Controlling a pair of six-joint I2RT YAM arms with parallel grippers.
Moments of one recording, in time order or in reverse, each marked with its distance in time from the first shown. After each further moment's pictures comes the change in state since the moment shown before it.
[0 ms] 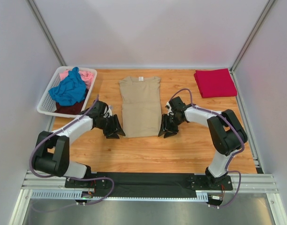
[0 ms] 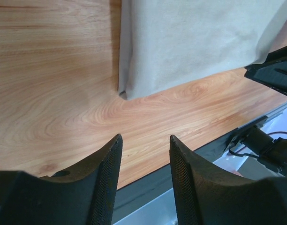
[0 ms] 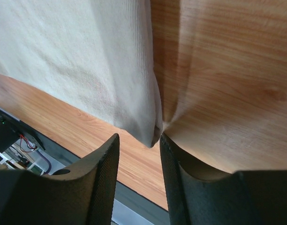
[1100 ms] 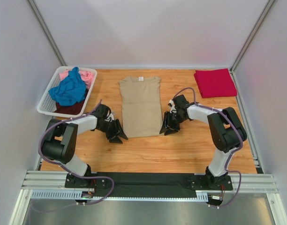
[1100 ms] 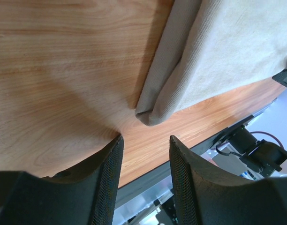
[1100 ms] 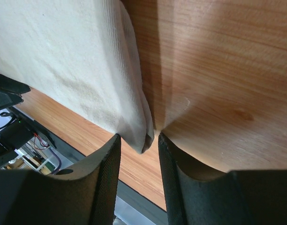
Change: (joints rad) left arm 0.002 0.192 -0.039 0.103 0.080 -0.088; right arm -0.072 0.035 0.017 0.014 -0.069 -0.026
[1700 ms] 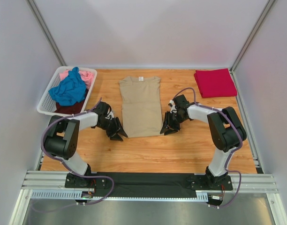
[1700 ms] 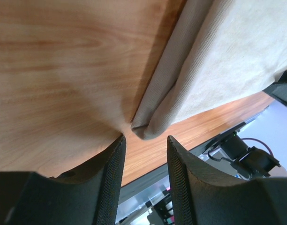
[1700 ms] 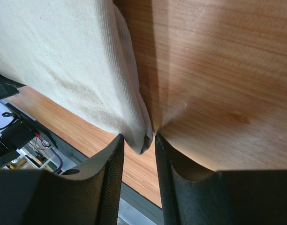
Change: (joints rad) left arm 0.012 0.050 0.048 -0.013 -0.005 -0.031; right arm -0.006 0.010 0.000 0.009 -0.006 0.000
